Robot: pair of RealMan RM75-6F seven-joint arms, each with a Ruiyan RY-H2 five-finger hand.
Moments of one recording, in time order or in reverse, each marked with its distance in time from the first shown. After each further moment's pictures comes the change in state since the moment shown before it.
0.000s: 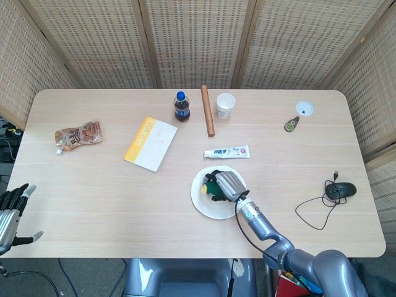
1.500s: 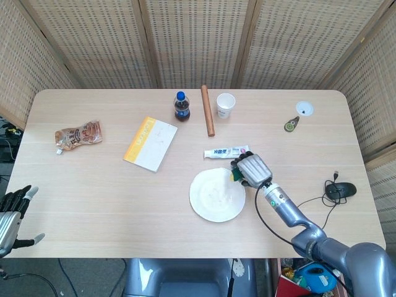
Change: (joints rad) left arm 0.005 0.010 0.018 -0.009 0.040 0.010 -0.013; right arm 0.000 0.268 -0.015 -0.105 -0.006 -0.081 -0.420
